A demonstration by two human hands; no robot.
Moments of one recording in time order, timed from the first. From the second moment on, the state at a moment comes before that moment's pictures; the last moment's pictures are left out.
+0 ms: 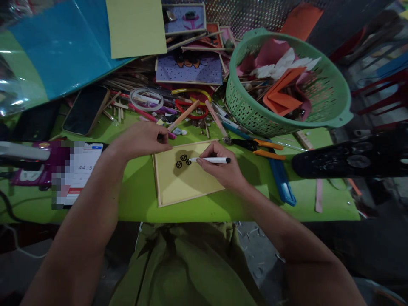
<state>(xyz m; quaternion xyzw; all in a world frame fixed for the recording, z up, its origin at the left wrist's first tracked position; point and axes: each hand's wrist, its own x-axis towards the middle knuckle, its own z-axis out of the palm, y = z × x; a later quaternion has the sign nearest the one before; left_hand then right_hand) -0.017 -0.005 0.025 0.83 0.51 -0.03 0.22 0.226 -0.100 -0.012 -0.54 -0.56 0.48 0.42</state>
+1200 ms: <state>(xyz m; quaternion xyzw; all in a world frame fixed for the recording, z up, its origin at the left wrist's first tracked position) -0.016 -0.005 0.026 0.83 0.51 -0.02 0.22 0.227 -0.100 -0.011 -0.55 -0.54 0.48 0.42</state>
